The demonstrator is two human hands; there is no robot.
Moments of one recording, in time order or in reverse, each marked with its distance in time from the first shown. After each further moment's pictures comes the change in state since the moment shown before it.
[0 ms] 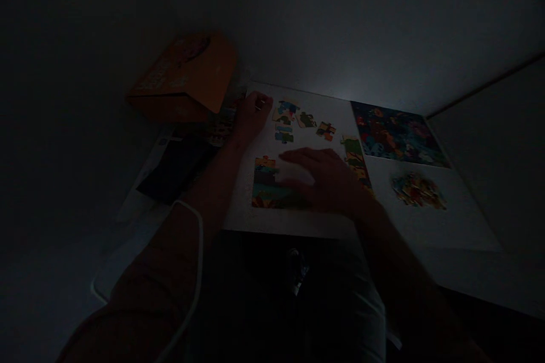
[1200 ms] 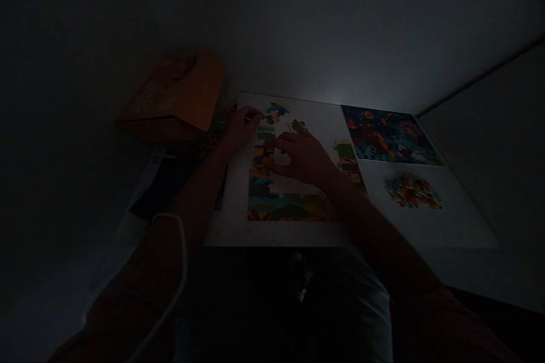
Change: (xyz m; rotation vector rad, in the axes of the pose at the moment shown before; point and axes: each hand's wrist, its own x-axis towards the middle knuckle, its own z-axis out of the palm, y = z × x) left_hand 0.005 0.003 -0.020 0.178 -0.226 0.007; right_hand 0.069 0.027 0.012 -0.046 0.070 -0.050
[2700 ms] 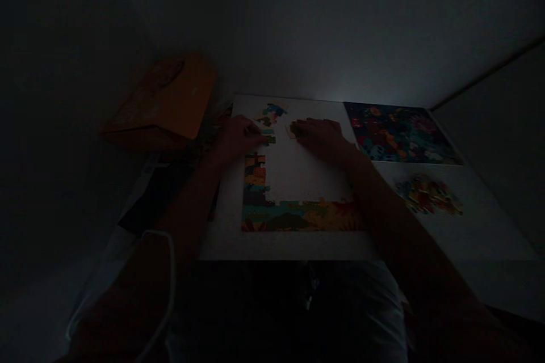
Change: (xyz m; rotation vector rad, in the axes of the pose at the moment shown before) left_hand -0.012 0.004 -0.011 0.227 -0.143 0.118; right_hand -0.013 0.131 0.020 0.043 0.032 0.183
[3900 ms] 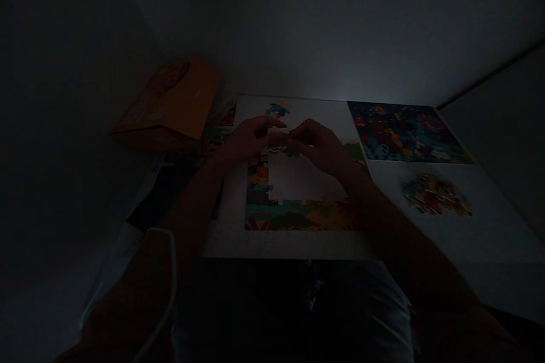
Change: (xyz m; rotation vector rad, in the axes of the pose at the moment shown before) left_hand -0.008 0.035 -0.003 -0.324 -0.175 0.076; right_hand -0.006 -0.069 -0.003 0.691 0.169 0.078
